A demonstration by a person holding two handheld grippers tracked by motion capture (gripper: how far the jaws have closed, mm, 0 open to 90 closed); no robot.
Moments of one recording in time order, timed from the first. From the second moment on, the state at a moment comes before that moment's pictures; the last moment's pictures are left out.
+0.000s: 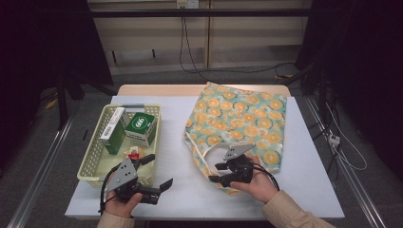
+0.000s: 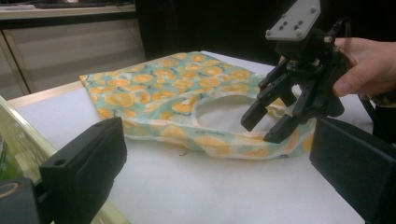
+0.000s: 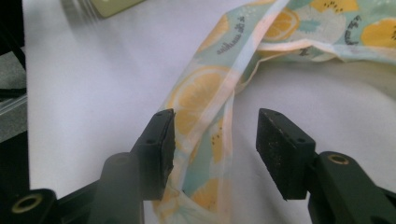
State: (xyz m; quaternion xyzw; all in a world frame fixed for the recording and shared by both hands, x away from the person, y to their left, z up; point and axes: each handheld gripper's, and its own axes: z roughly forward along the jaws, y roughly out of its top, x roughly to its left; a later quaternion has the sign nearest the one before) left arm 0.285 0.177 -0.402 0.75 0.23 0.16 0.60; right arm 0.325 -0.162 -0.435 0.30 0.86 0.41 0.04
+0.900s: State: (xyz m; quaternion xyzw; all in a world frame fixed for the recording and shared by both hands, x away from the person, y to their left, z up) left arm 0.285 0.177 -0.403 0.75 0.23 0.16 0.60; right arm 0.354 -0.199 -0.383 0.30 0.85 0.44 0.06
